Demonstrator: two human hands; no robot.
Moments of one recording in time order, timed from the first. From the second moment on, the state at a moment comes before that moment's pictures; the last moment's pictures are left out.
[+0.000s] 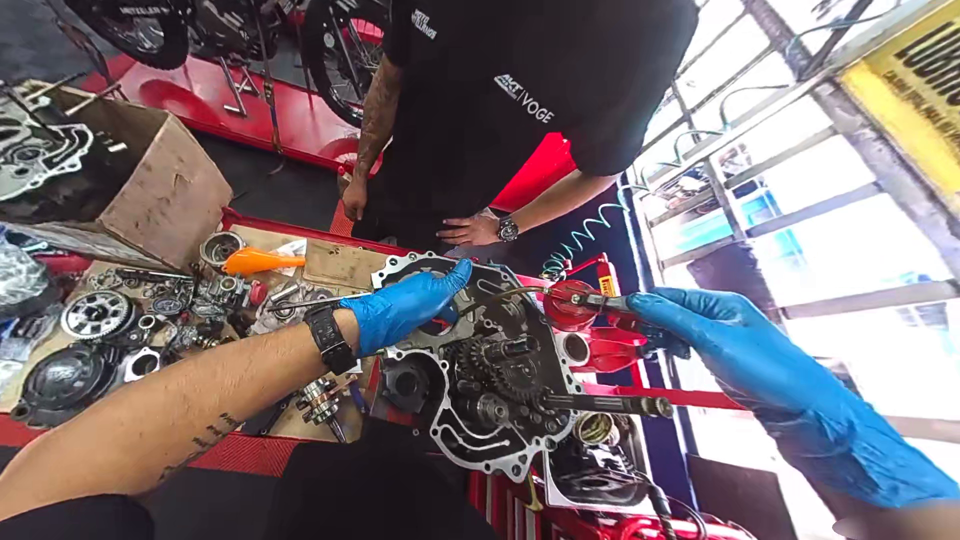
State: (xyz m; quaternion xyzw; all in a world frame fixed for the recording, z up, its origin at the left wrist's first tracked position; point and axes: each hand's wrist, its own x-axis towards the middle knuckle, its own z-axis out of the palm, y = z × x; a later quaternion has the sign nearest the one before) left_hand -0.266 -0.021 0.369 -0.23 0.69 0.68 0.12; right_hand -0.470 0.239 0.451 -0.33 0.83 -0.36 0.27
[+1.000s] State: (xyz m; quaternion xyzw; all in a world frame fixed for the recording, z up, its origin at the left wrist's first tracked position) left_hand -0.262 -0.001 0.372 -0.27 0.67 0.68 0.08; right_hand -0.475 0.231 0.452 -0.40 0.82 -0.32 0.25
